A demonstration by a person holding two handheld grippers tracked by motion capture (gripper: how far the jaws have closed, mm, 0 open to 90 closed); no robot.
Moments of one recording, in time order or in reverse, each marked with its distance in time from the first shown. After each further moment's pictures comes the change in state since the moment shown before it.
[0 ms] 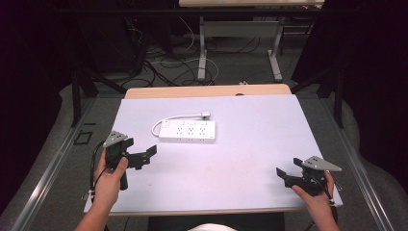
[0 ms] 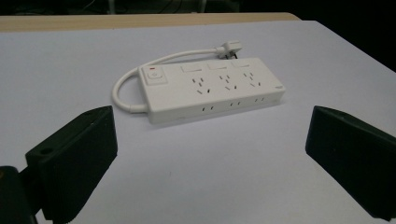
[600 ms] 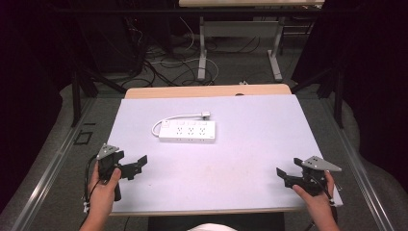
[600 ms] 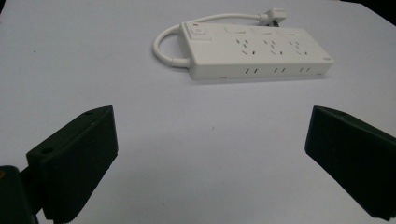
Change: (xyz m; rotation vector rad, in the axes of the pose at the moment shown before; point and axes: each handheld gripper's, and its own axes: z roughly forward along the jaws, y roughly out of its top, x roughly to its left) left arm 0.026 -0.040 0.000 0.037 0.083 -0.063; right arm 0.000 0.000 0.000 0.002 -0.004 0.001
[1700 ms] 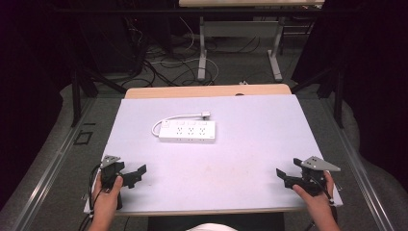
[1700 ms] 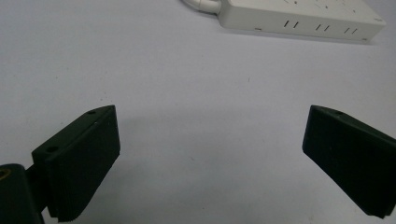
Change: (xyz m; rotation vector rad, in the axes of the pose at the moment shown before) left arm 0.018 -0.039 0.021 0.056 0.028 -0.057; right arm -0.001 -0.002 0.002 0.011 -0.003 -0.016
